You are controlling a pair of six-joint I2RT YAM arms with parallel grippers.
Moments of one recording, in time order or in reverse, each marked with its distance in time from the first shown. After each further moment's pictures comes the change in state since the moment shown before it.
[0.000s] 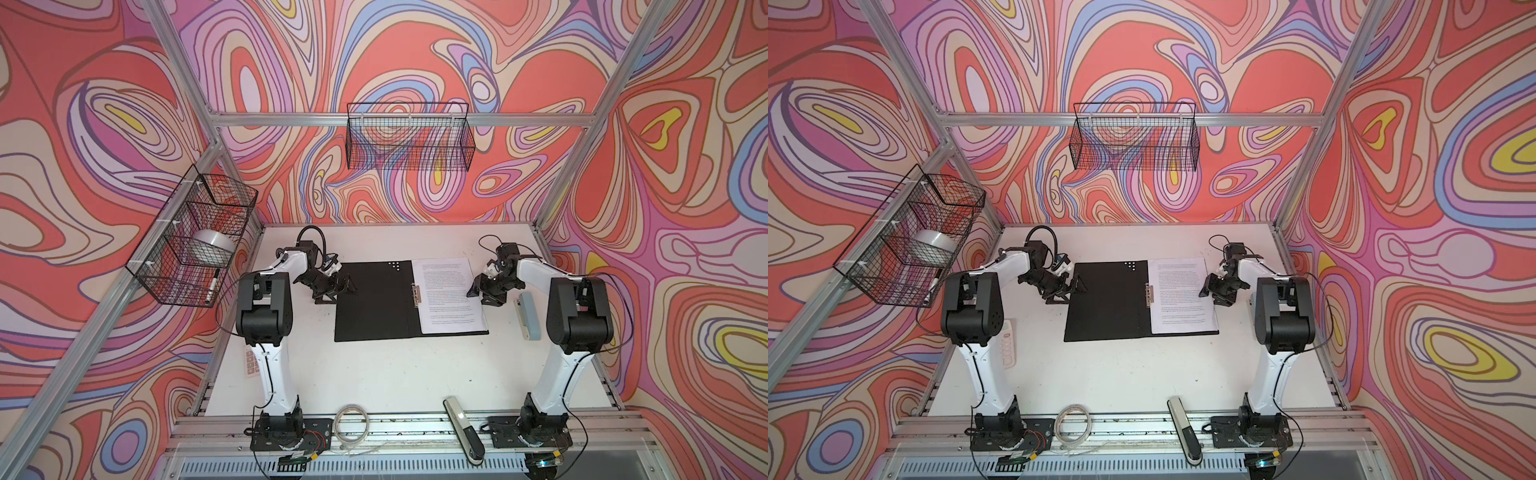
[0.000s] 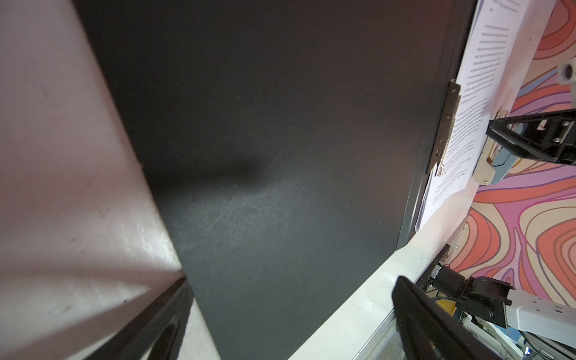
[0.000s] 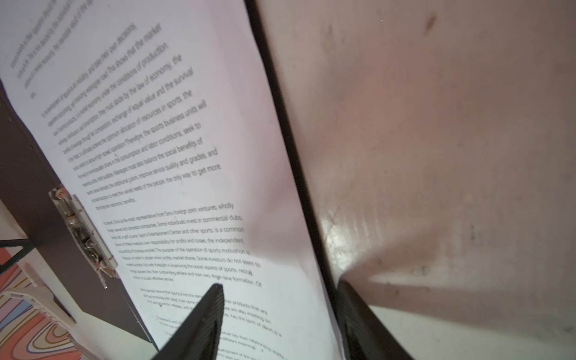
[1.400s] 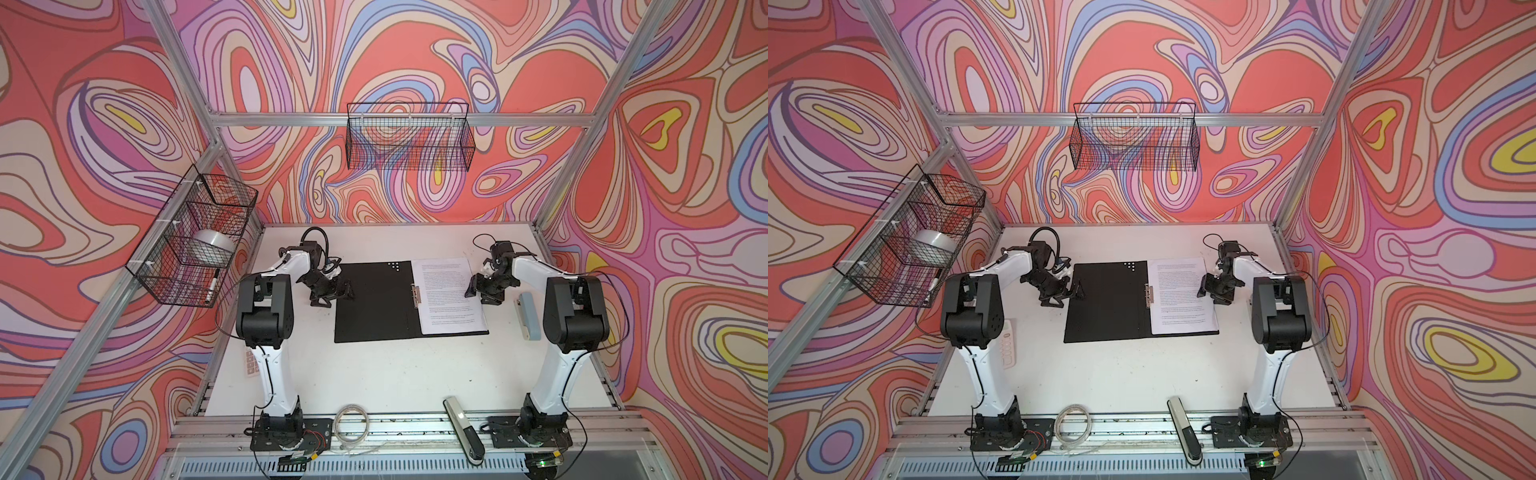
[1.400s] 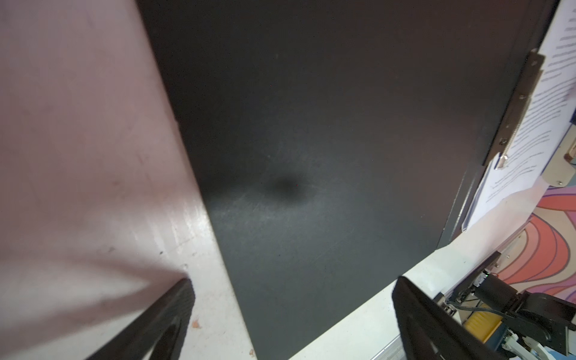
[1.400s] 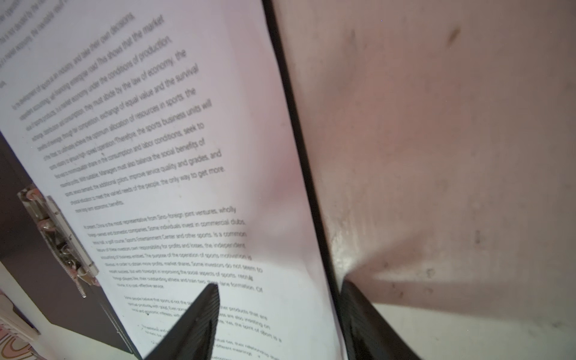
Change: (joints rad) left arm -0.025 -0.011 0.009 -0.062 -0.145 -0.006; right arm 0.031 0.016 0.040 -0.035 0.059 -0.019
